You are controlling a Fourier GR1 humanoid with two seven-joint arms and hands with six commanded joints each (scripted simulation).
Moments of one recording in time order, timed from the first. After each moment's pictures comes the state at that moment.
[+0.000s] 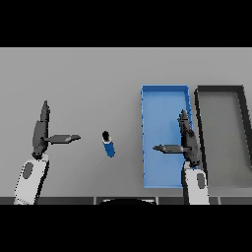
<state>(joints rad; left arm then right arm) -0.11 0.43 -0.16 -1.48 0.24 0.26 0.01 0.00 0.00 0.00 -1.57 0.00 0.00 0.00</state>
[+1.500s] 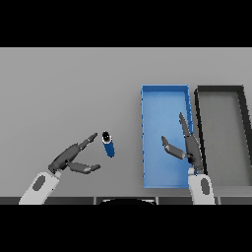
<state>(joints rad) -0.02 0.54 -0.47 -1.61 0.14 -0.22 -0.09 0.07 -0.13 0.10 -1.68 0.19 0.03 -0.08</state>
